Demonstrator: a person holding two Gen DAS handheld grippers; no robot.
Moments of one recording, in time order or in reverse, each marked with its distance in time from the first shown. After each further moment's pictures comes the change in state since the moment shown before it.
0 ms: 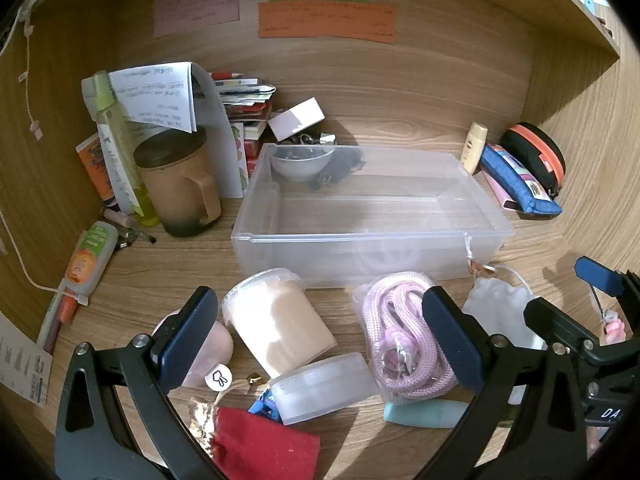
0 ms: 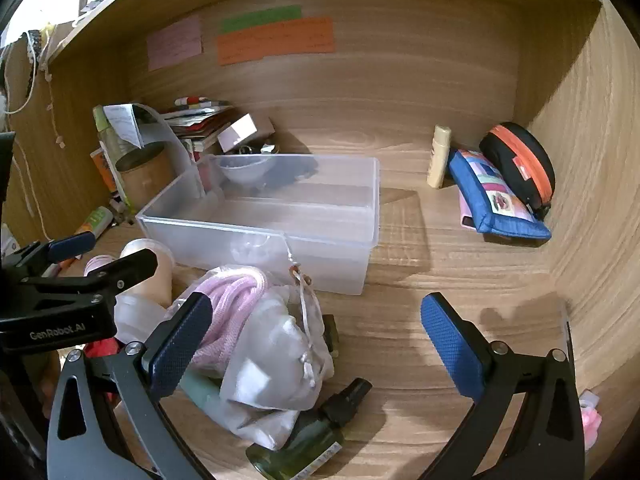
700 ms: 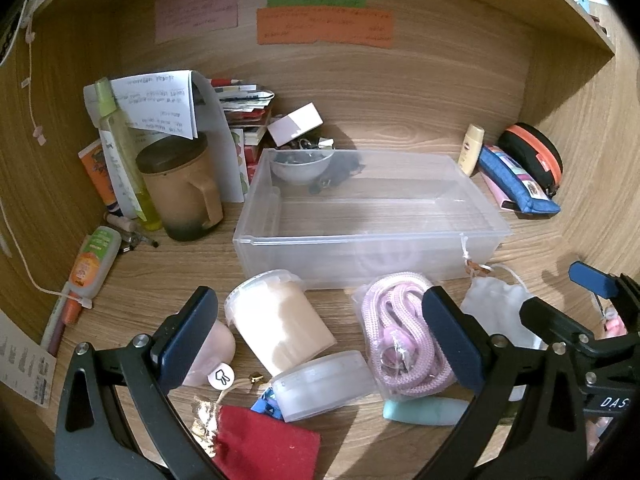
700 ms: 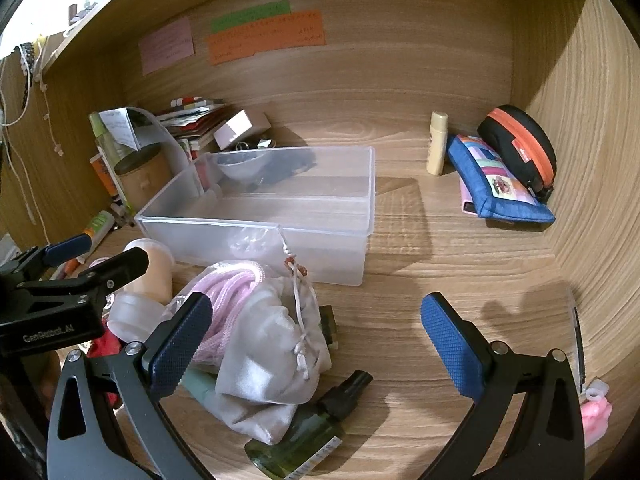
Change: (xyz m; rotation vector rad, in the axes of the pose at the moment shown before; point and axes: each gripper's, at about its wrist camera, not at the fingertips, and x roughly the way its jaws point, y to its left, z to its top) left arm -0.006 0.000 -0.001 0.016 -0.017 0.001; right arm 0.002 -0.005 -0.003 0.039 0.016 0.019
